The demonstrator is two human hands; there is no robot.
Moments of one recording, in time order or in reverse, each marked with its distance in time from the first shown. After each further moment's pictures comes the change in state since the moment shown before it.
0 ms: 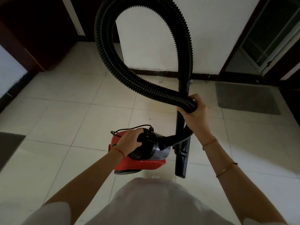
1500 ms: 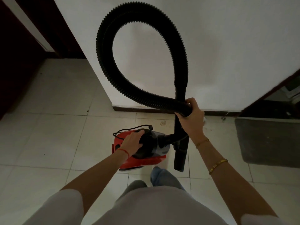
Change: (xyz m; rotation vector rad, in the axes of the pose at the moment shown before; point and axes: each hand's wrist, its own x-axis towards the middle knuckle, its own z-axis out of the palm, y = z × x) left_hand 0.845 -0.219 -0.195 0.110 -0.186 -0.027; right_hand 0.806 0.202 0.310 -0.088 0.085 0.075
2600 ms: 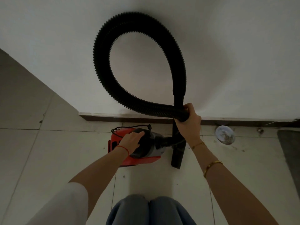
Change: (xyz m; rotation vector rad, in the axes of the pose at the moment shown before) left_hand 0.468 -0.222 0.243 0.223 -0.163 0.083; right_hand 0.190 0.434 0.332 -0.064 -0.044 0.083
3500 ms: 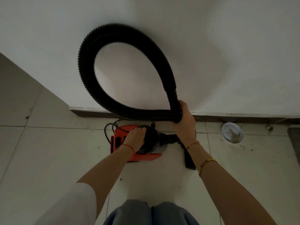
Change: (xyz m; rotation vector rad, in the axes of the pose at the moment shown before) left_hand 0.063 -0.012 0.072 0.099 0.078 -0.018; right_hand -0.007 0.074 0.072 -0.119 -0.052 -0.046
